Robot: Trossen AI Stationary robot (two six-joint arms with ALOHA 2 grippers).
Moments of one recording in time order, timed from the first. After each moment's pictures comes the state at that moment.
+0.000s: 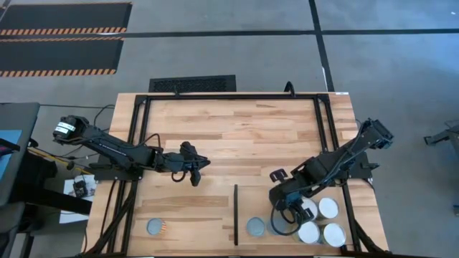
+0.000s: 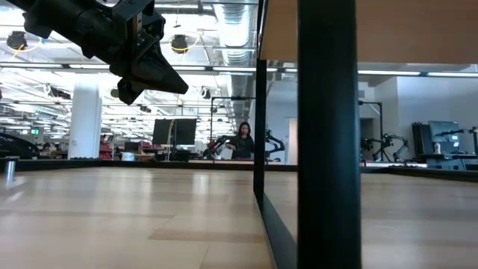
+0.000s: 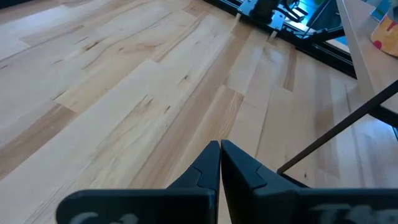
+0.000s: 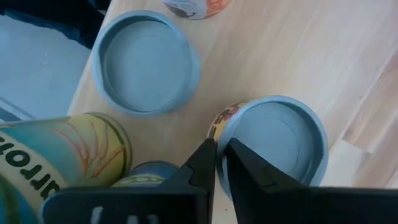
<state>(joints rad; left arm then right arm) -0.24 1.23 0.52 0.19 -0.40 -0.58 0.53 1.58 1.52 -1.16 -0.13 0.13</state>
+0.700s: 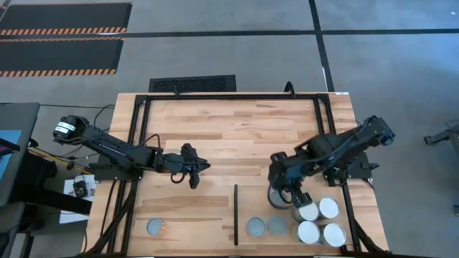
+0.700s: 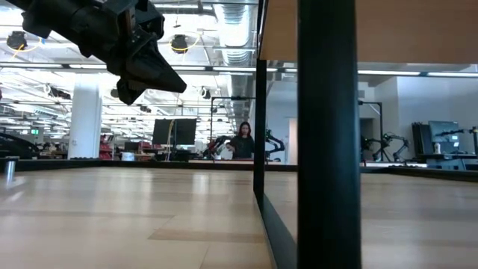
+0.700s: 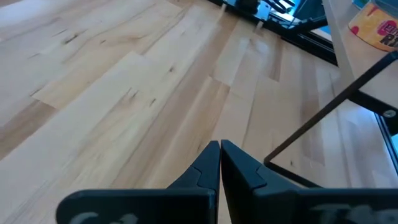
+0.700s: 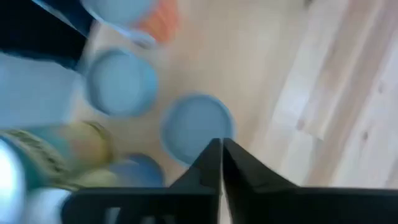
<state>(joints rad) -0.25 1.23 0.52 0.19 -0.35 -0.56 0.40 1.54 1.67 -1.30 -0.13 0.09</state>
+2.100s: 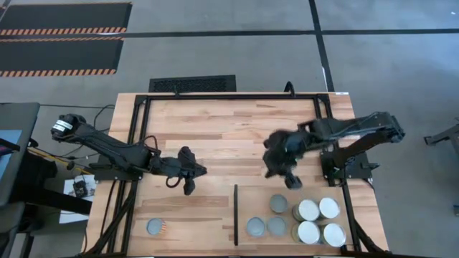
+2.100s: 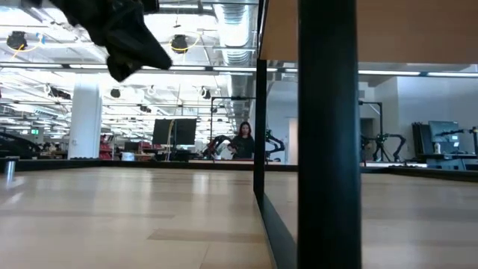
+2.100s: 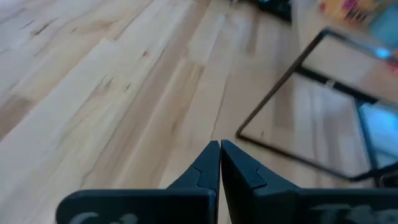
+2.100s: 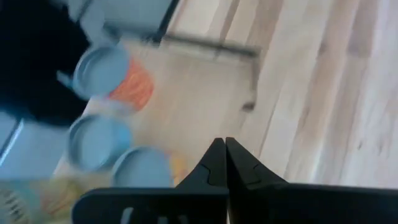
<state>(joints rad) -0.32 1.17 0.65 -0.08 -0.31 -0.57 0.17 1.39 1.44 -0.95 -0.29 -0.01</state>
